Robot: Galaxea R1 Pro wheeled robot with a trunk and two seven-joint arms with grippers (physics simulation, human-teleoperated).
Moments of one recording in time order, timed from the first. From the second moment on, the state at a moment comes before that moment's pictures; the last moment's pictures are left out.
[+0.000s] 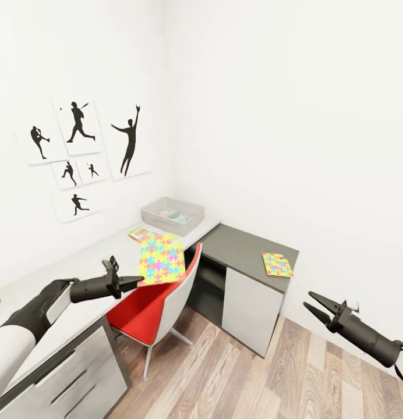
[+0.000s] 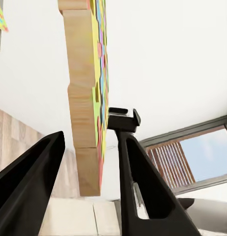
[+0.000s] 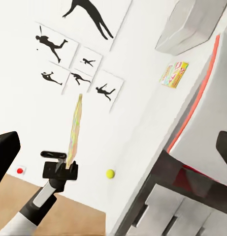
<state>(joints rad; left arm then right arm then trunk) -0.83 0.38 -0.28 -0.60 0.65 0.98 -1.43 -0.27 -0.39 -0.27 -1.10 -0.94 0.81 0.99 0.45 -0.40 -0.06</state>
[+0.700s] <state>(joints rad) -0.83 0.38 -0.29 -0.88 0.64 0.99 -1.43 -0.06 -0.39 -0.27 -1.55 -0.94 0.80 0.95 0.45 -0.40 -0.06</state>
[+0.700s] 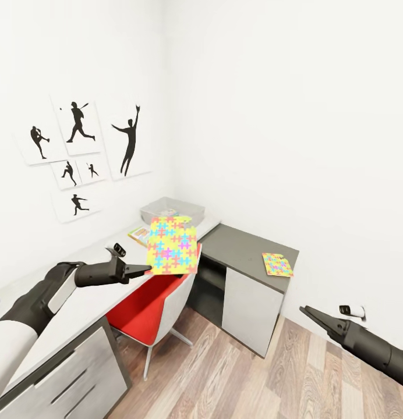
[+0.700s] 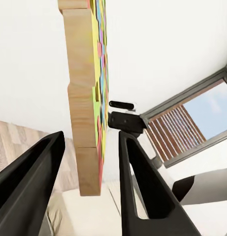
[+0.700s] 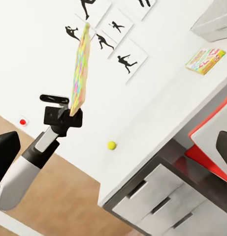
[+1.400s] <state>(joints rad) -0.82 0.41 -0.29 -0.87 0.64 0.99 -1.43 -0.06 -0.30 -0.29 -1.55 -0.94 0.80 0.93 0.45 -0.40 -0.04</state>
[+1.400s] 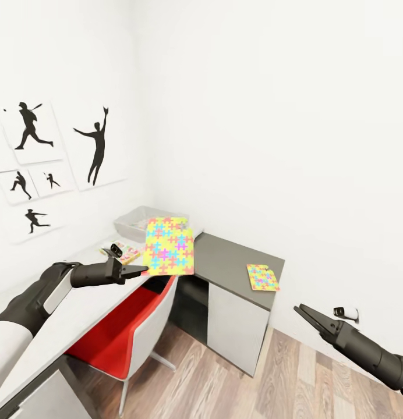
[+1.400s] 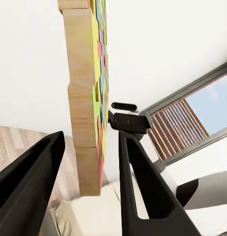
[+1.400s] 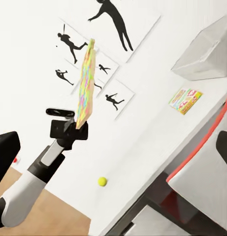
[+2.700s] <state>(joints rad) -0.80 0.43 -0.29 -0.87 0.64 0.99 -1.43 -0.06 -0.30 -0.34 -1.47 -0.95 0.80 0.89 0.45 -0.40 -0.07</state>
